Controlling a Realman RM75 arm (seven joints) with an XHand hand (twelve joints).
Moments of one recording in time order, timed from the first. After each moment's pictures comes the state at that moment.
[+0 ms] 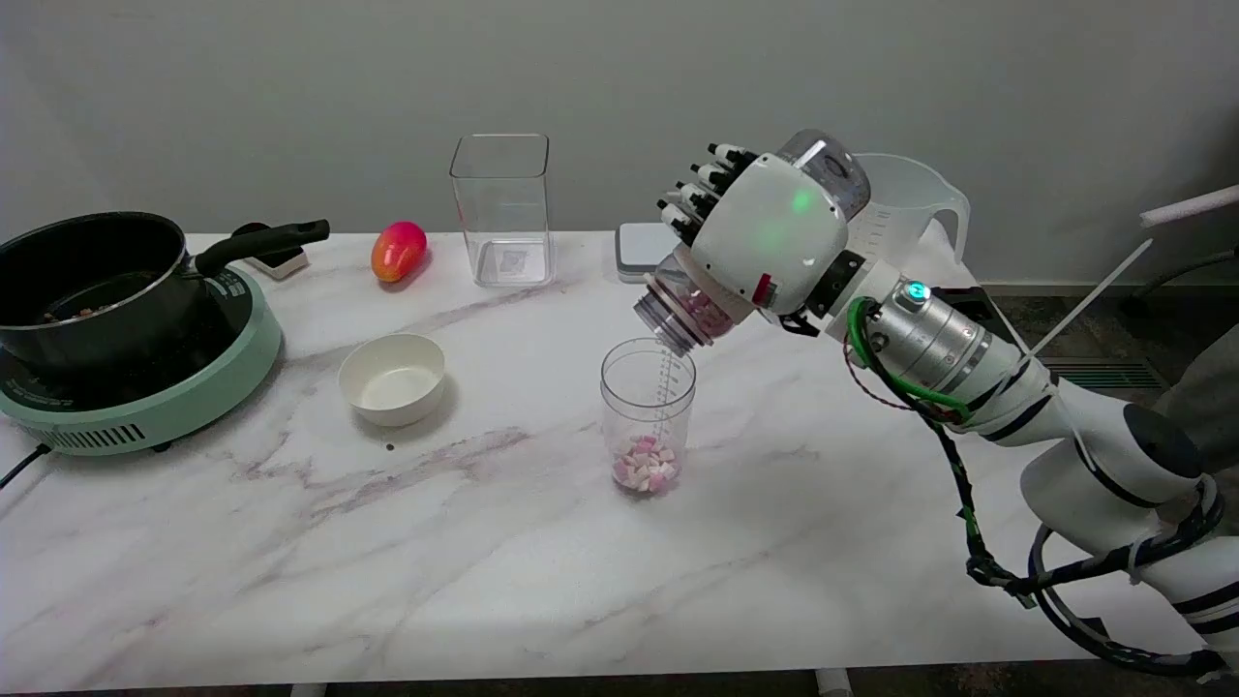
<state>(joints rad) -0.11 -0.97 -1.47 1.86 -0.73 0.50 0.54</state>
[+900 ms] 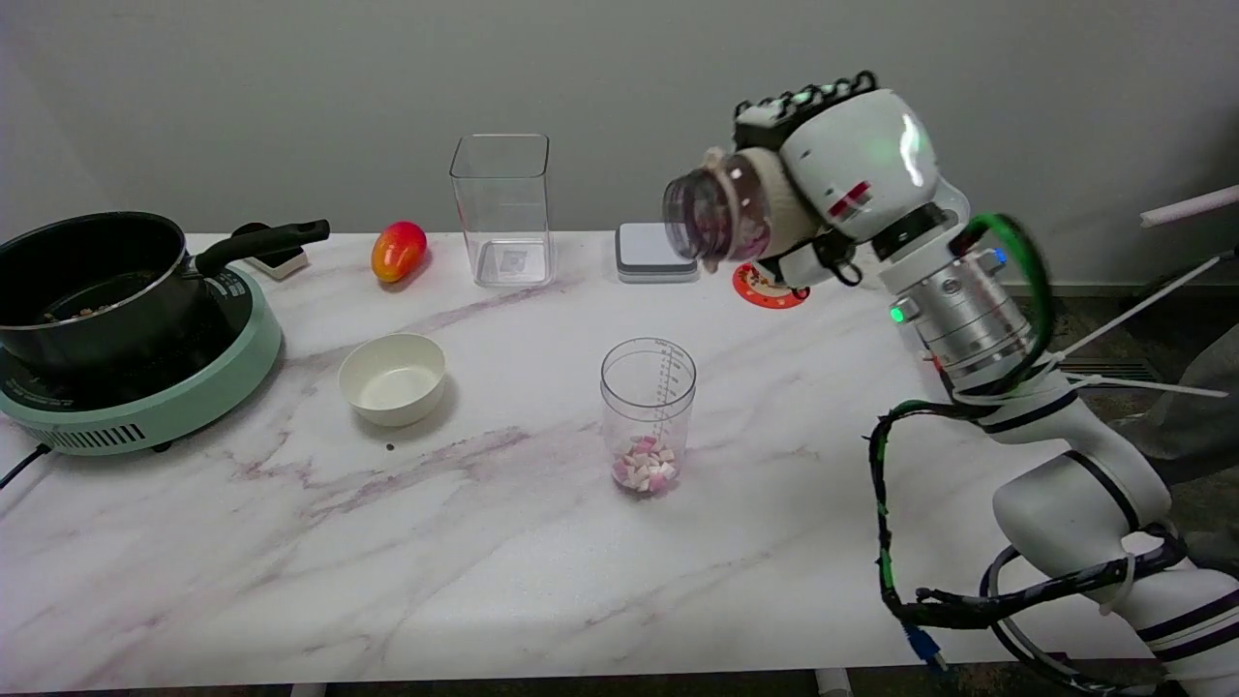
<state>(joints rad) -0.12 -1.09 -1.45 1.82 -0.05 0.48 0.35</state>
